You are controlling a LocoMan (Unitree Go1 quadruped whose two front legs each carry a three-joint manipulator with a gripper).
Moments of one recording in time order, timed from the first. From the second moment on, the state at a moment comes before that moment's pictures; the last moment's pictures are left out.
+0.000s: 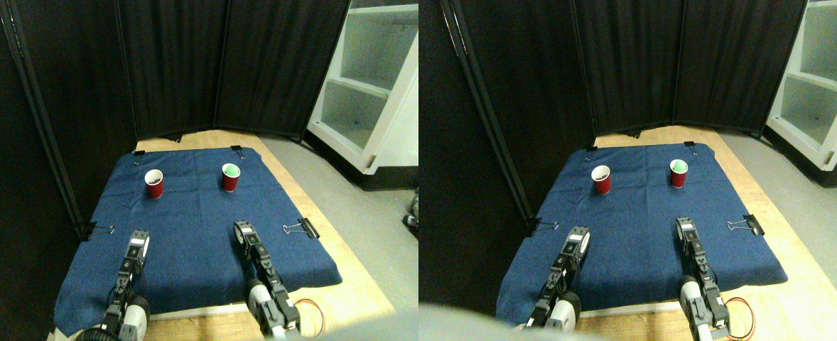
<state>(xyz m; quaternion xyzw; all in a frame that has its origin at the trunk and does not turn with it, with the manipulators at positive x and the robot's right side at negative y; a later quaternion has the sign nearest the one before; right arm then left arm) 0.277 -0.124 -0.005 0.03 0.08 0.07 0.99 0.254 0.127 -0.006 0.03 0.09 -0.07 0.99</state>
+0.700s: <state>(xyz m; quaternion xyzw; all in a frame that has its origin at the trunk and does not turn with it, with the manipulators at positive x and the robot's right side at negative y) 0.285 -0.126 0.002 0.09 0.04 0.07 0.99 0.267 0.131 0.002 0.00 0.06 -0.10 0.99</state>
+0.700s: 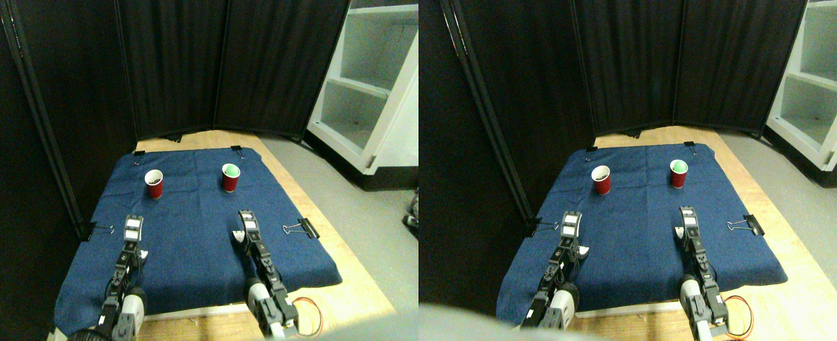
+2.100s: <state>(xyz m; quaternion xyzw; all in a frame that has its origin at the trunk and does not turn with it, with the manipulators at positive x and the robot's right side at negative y) 0.366 -0.140 0.020 0.56 0.03 -0.12 0.82 0.365 0.122 0.011 -0.46 0.00 0.15 0.88</state>
